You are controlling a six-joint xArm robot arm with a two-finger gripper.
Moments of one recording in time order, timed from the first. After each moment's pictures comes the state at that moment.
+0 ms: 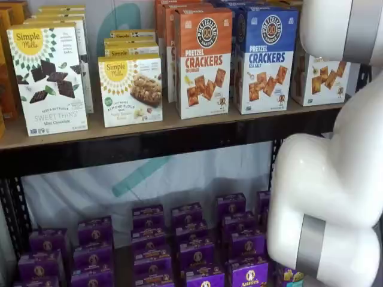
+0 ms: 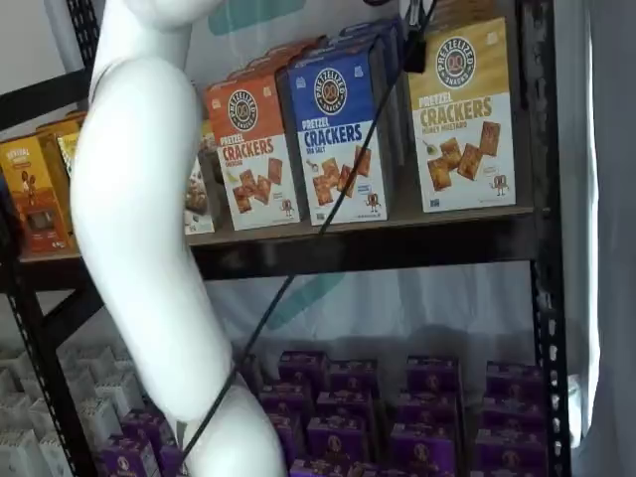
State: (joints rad) arm -0.76 -0.20 -1.65 0.52 1.62 -2.19
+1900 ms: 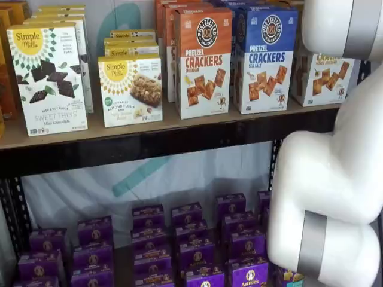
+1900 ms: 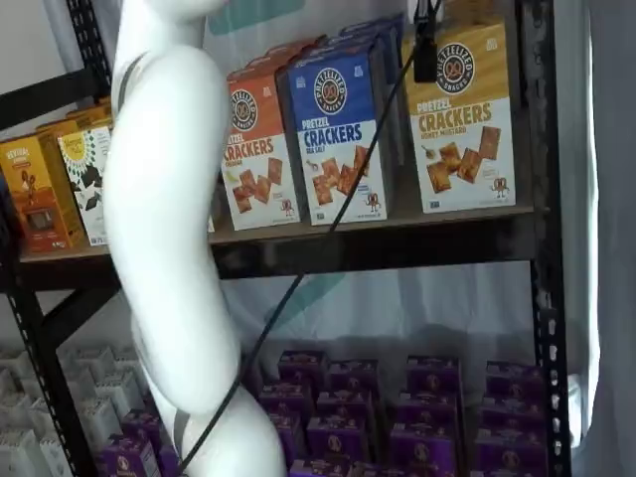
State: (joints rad) arm -0.70 -0.10 -1.82 0.29 1.78 -2.17
